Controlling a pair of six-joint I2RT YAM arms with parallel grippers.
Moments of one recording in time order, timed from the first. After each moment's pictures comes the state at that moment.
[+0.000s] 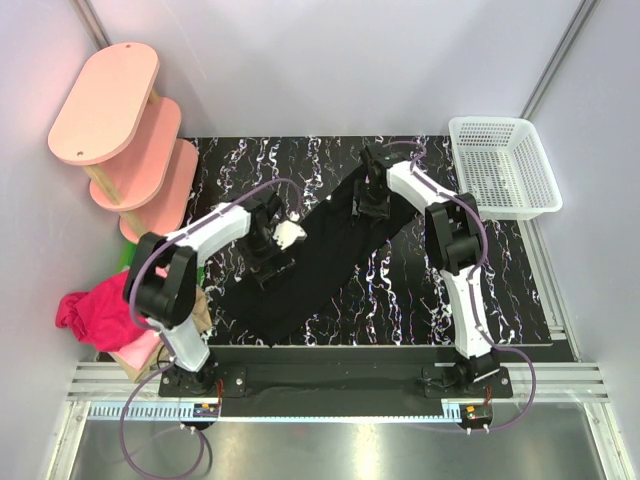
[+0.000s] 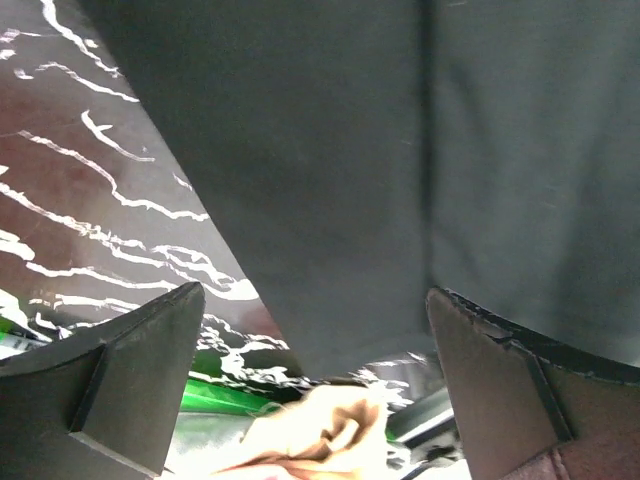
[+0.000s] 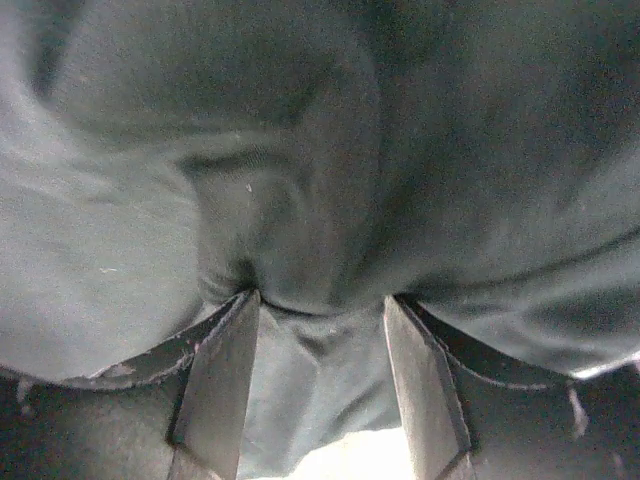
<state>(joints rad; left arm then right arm) -0.42 1.71 1.21 -0.99 0.13 0.54 0.39 2.33 1.95 -0.89 -0.09 0.48</state>
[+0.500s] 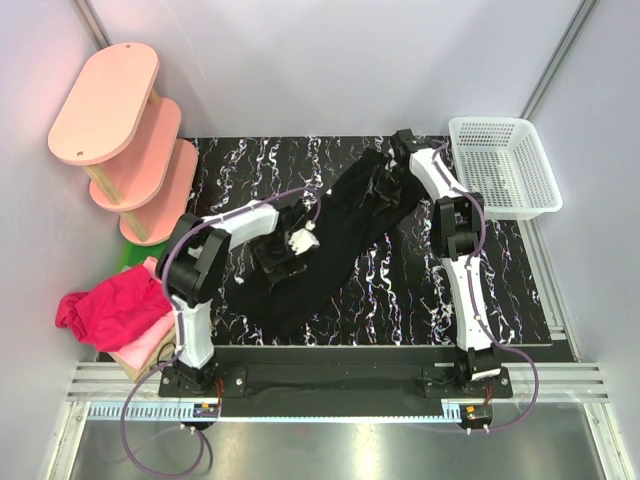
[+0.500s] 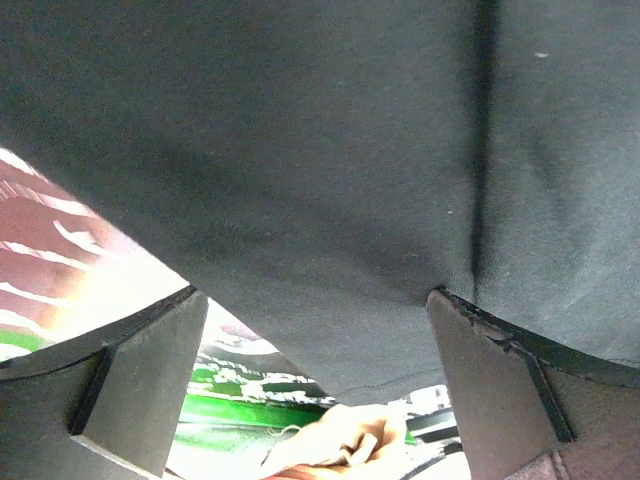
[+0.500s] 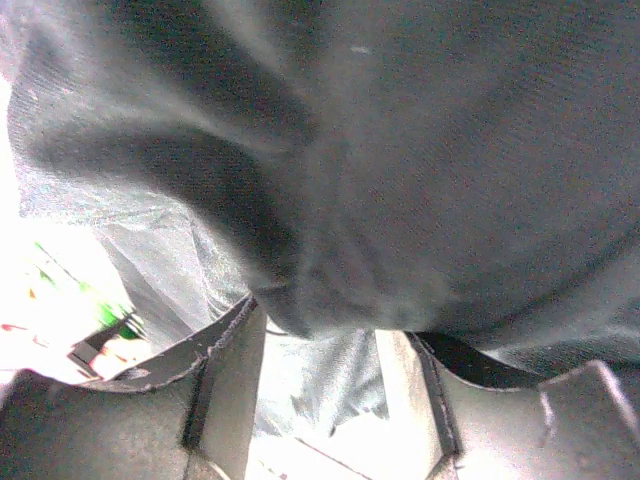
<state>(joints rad) -0.51 1.95 1.30 -0.98 -0.02 0.50 0.21 2.60 2.35 -1.09 -0.45 0.53</state>
